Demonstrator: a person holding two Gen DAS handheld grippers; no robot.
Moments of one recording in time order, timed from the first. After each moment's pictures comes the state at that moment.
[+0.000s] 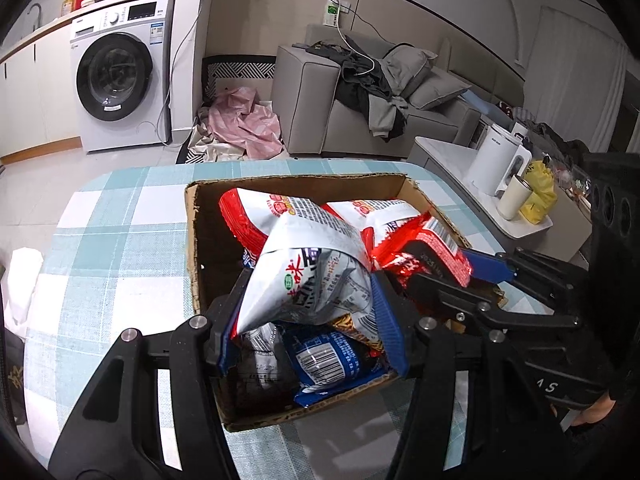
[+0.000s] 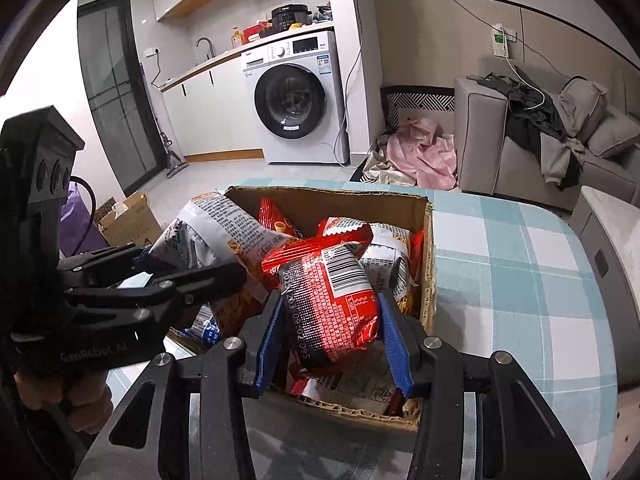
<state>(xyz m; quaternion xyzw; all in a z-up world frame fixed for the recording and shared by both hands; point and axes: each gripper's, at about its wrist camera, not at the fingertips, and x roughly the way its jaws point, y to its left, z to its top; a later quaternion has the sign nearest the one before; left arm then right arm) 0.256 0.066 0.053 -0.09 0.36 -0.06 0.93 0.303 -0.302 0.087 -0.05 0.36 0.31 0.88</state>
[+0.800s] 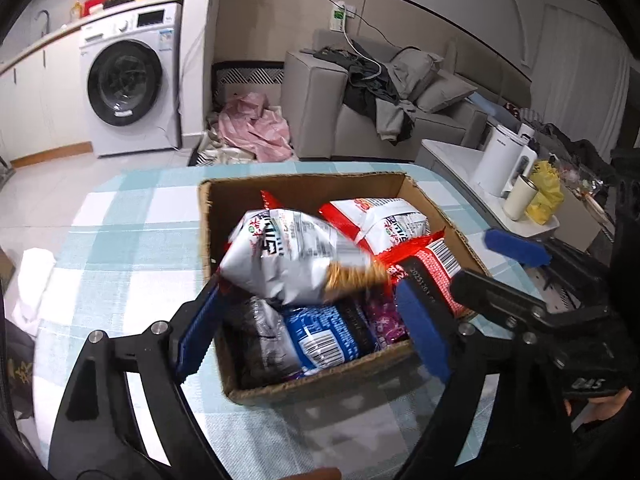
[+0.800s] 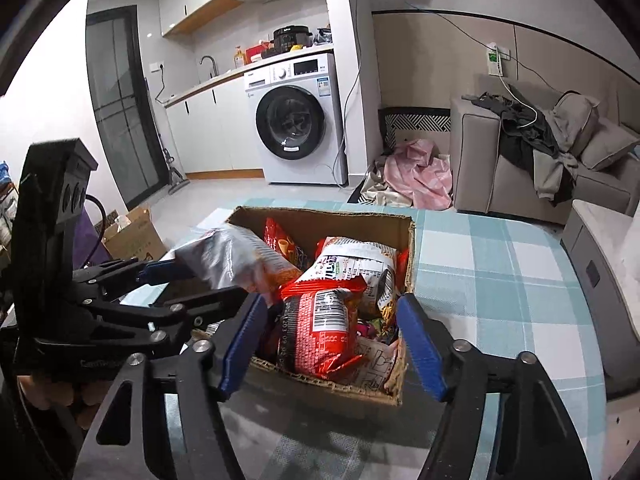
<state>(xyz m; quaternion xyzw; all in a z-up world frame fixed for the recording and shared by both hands) 0.237 0.052 0.058 -0.08 0.35 -0.04 0.93 0.283 -0.331 0.103 -0.03 0.32 0.31 0.90</state>
